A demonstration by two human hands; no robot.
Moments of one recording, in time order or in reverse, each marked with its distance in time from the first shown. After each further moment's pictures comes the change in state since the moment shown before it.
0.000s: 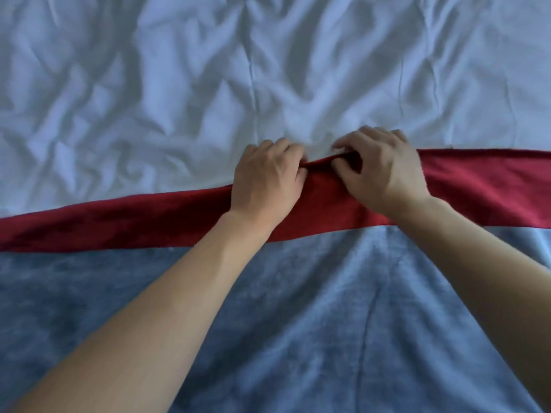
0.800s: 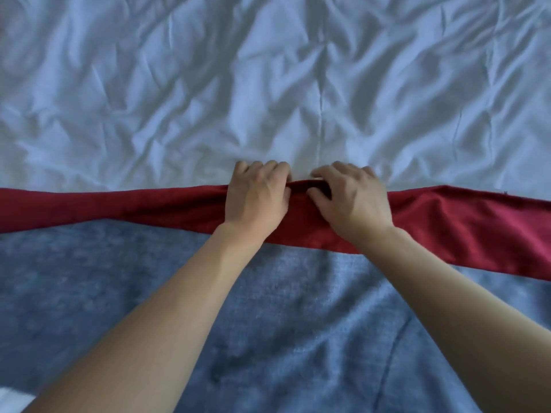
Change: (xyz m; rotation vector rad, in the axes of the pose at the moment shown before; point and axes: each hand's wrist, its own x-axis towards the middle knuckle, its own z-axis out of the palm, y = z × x) left_hand -0.032 -0.063 -0.046 0.161 -0.028 -0.175; right_hand 0.022 -0.097 0.020 0.102 -0.143 -0.069
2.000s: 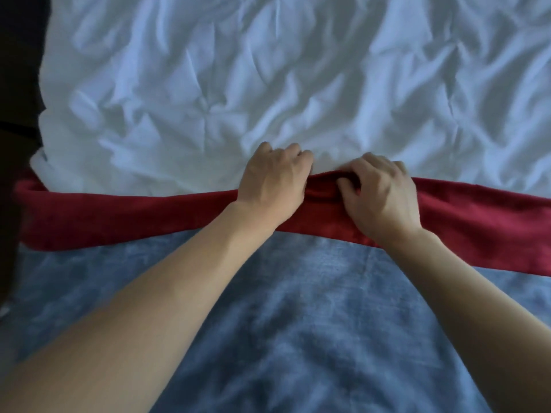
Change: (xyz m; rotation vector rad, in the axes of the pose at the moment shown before) left_hand -0.001 -0.188 -0.030 -0.060 -0.071 0.140; right_hand 0.062 -0.150 0.073 -0.087 0.051 0.057
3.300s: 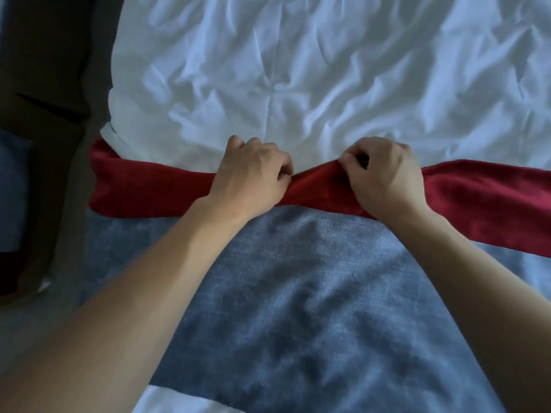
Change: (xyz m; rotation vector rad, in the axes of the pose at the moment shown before) left_hand -0.077 -0.090 -0.028 -0.061 -0.024 -0.094; right_hand 0.009 -0.086 0.020 0.229 -0.070 0.170
